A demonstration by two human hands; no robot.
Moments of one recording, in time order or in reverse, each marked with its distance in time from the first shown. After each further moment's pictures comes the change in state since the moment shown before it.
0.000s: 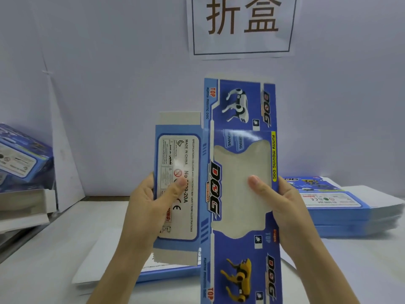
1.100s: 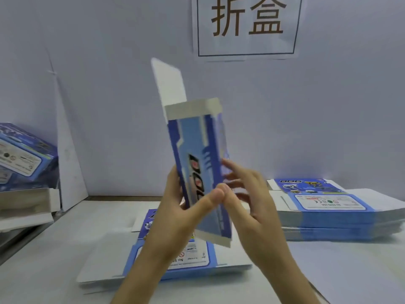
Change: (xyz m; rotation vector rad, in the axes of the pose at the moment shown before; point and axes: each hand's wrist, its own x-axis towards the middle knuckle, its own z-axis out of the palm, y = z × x) left_hand -0.012 0.002 0.024 -0.033 -0.187 0.142; right_hand -0.023 0.001 0.057 -0.411 -0.009 -0.479
